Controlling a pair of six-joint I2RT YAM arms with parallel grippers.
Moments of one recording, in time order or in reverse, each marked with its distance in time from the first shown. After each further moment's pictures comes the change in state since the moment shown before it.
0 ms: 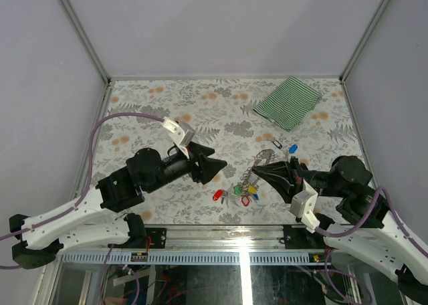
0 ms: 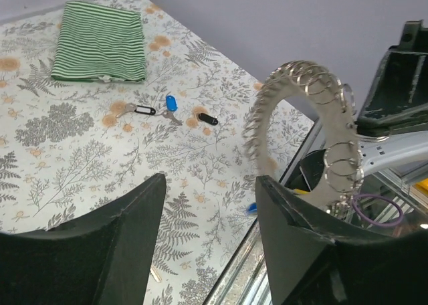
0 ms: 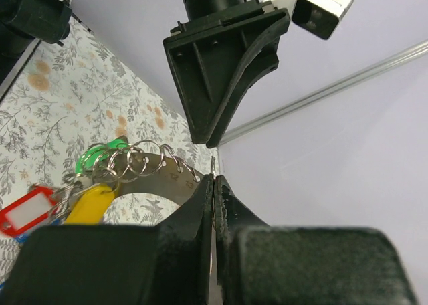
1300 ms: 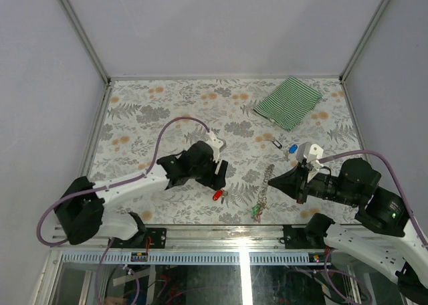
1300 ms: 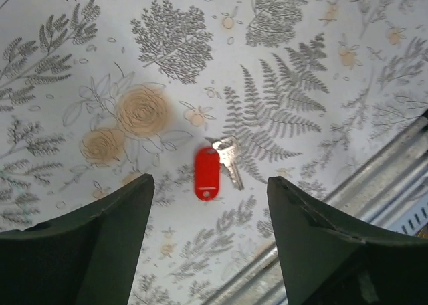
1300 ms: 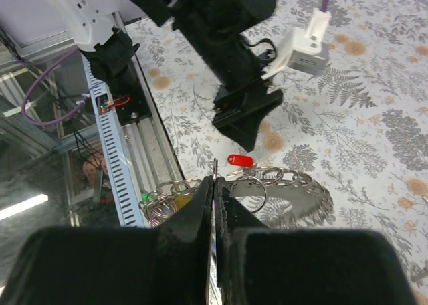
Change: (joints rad) left arm 0.193 0.497 -0.127 -0.155 0.180 -0.084; right arm 0.000 -0.031 0.156 -0.466 0.333 0.989
